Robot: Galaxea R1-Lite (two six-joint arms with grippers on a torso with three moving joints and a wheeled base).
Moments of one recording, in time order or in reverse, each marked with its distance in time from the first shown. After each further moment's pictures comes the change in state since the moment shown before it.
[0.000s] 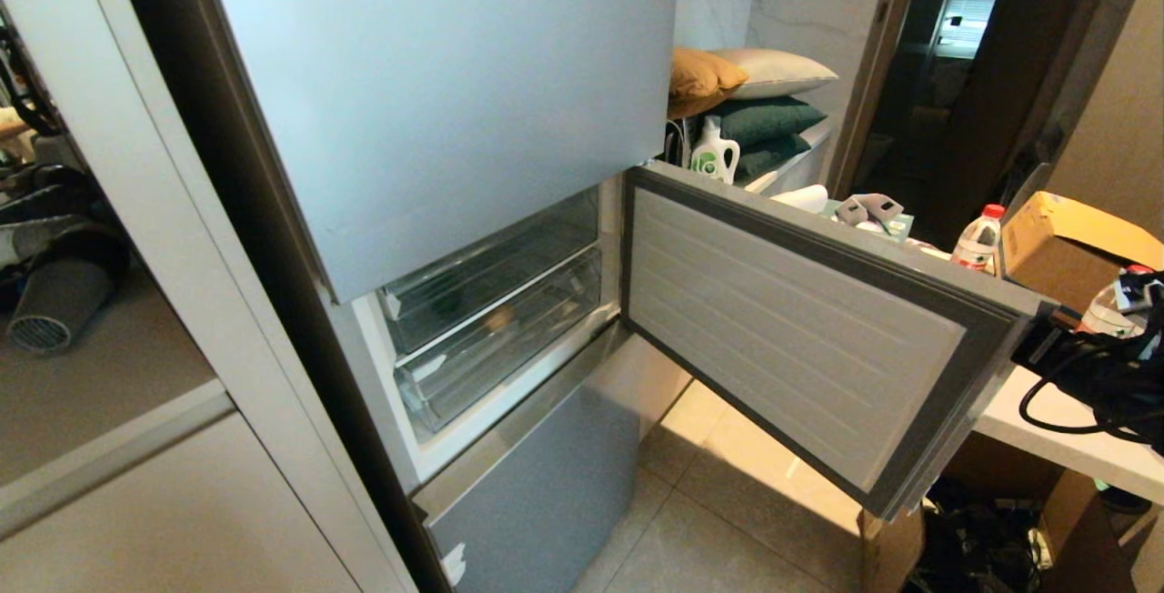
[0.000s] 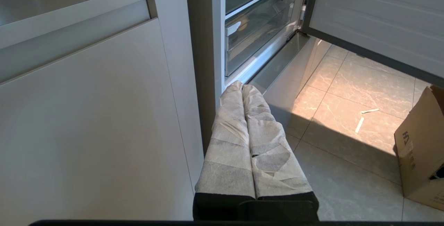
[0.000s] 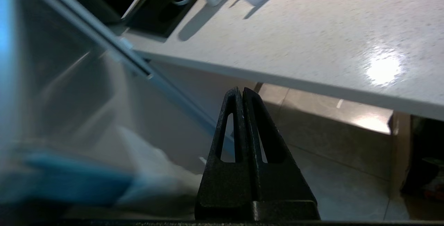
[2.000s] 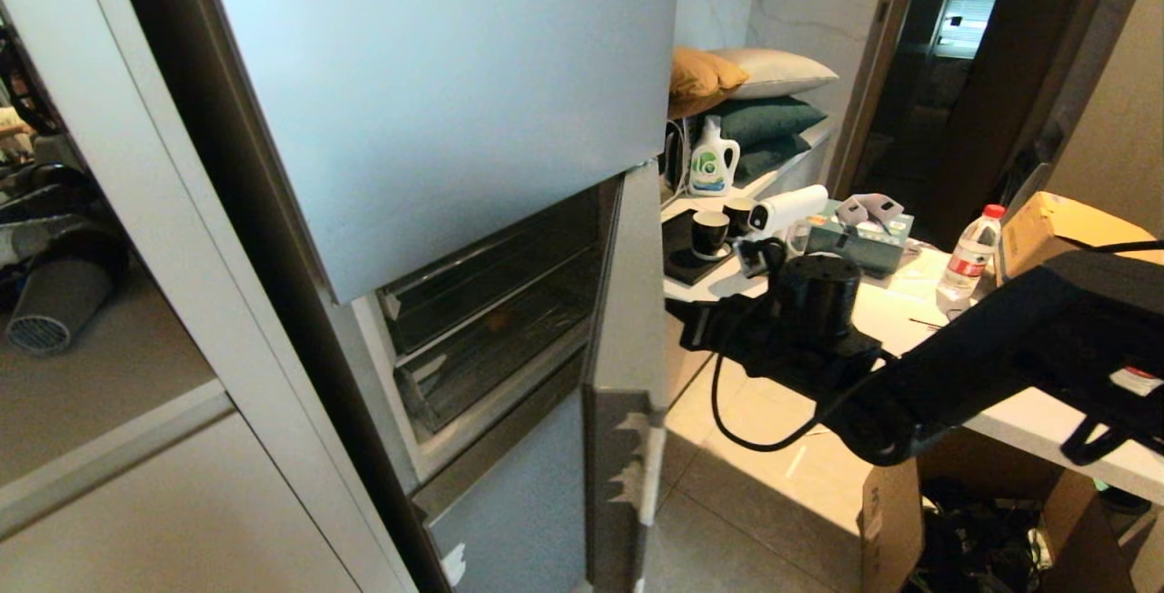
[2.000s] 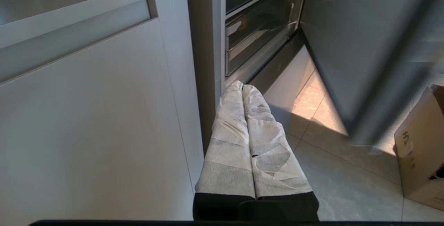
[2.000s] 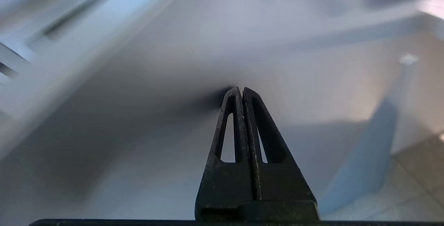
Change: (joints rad) left arm 0.000 0.000 0.000 0.000 0.000 0.000; right arm 0.830 0.262 -0.455 0.035 -0.144 -0.004
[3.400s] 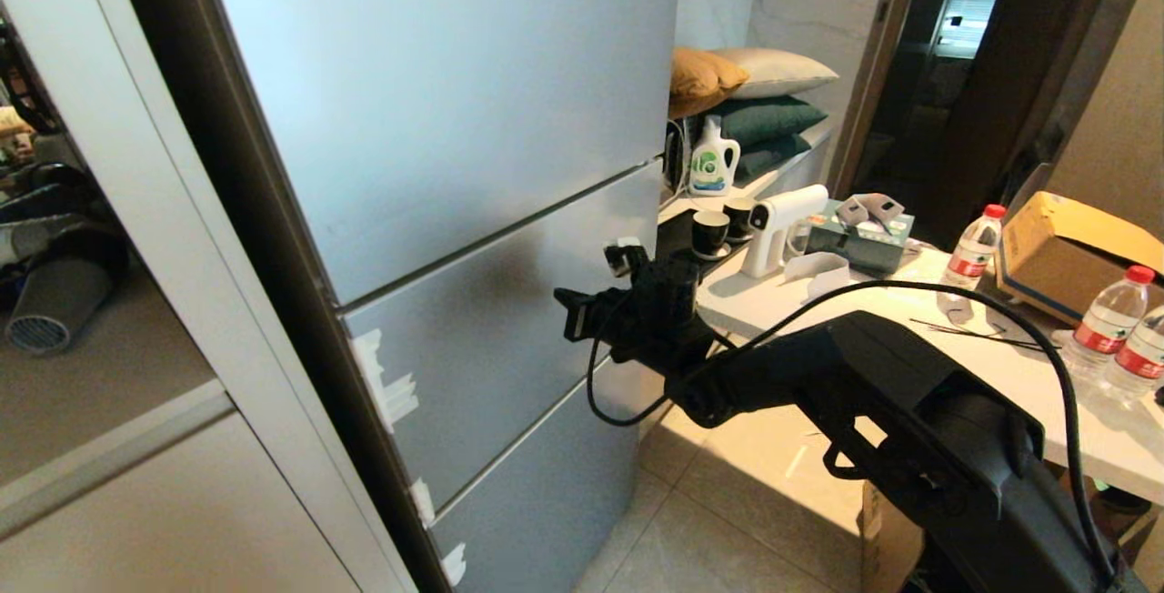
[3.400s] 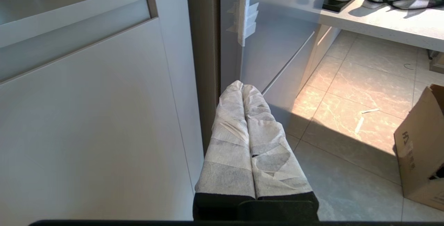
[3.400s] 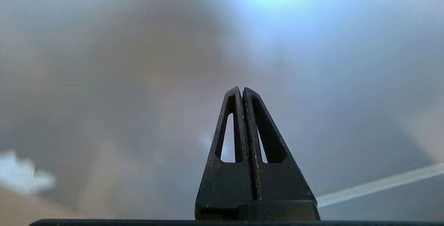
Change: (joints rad) left arm 0.000 0.000 0.000 0.000 0.000 0.000; right arm 0.143 0.413 -0.731 0.221 -0.027 -0.079
